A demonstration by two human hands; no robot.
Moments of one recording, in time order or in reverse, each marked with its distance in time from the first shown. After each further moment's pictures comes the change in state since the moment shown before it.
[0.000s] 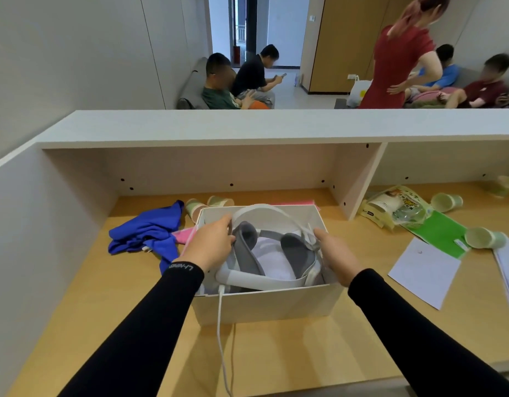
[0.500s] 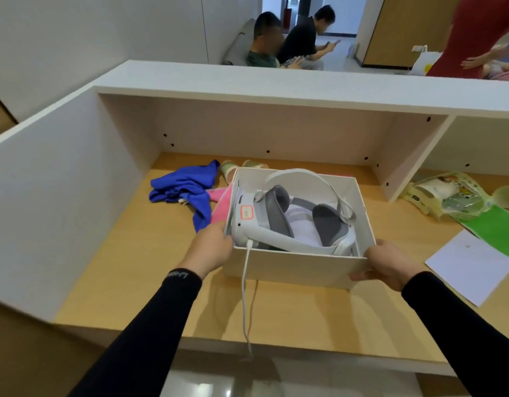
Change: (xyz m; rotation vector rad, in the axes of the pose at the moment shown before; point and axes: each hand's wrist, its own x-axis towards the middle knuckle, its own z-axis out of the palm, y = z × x) left_hand -0.076 -0.047 0.023 -0.350 0.062 -0.407; right_hand -0.001 0.049 -0.025 -0.156 -0.053 0.134
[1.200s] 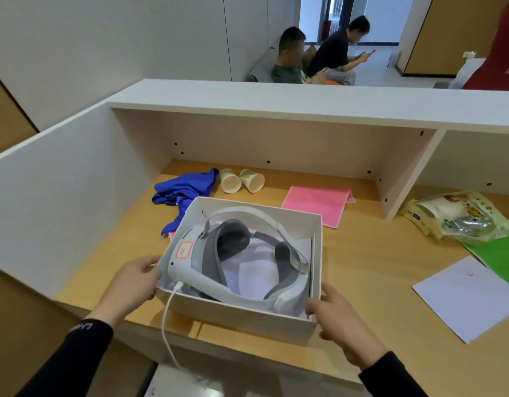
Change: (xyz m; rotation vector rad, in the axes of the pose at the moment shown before) left_hand -0.079 -0.021 -0.006 -0.079 0.235 -0.259; right_hand -0.046 0.042 -0.015 -0.093 -0.361 -0.161
